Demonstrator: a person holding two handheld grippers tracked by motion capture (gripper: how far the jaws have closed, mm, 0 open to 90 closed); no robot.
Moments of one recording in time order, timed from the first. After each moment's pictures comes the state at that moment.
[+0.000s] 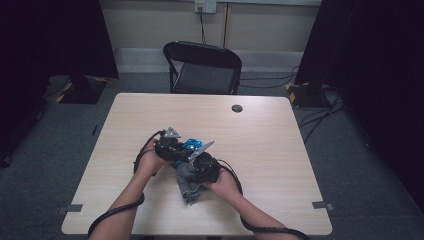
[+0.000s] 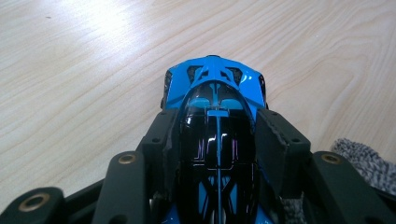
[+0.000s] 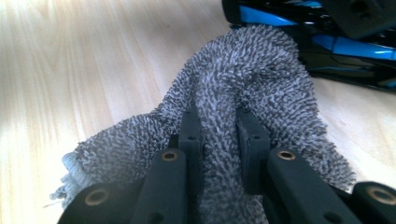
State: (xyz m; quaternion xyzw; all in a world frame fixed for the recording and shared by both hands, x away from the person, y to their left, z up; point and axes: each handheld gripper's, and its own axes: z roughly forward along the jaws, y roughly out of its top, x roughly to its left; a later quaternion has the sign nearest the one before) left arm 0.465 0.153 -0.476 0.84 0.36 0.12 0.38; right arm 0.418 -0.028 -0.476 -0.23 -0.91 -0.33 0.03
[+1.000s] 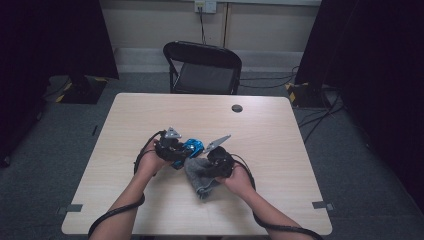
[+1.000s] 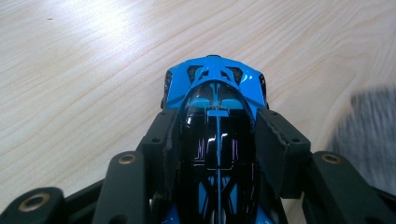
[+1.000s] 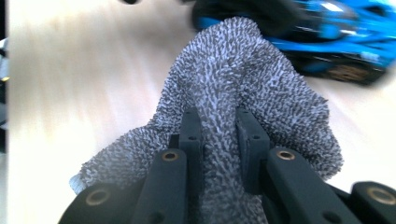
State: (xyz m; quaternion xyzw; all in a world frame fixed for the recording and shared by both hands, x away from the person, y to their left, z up) left arm 0.465 0.152 -0.476 0.84 0.36 0.13 0.38; right arm 0.427 -0.070 -0.455 -0.24 -0.90 -0.36 0.03
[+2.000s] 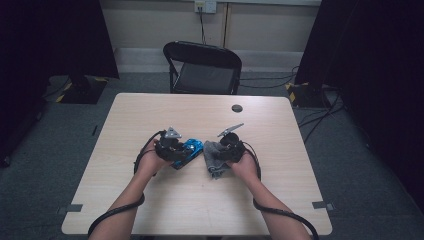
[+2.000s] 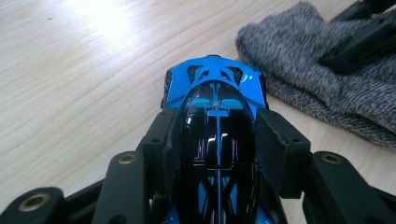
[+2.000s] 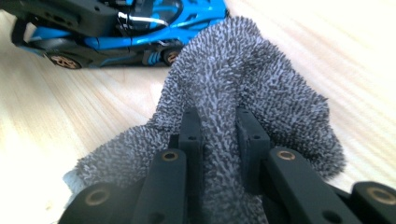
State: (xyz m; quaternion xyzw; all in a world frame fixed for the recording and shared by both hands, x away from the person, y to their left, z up) left arm 0.465 0.152 -0.475 0.84 0.36 0.13 0.38; right arm 0.482 -0.103 -0.473 -0.36 -0.88 -0.32 -0.04
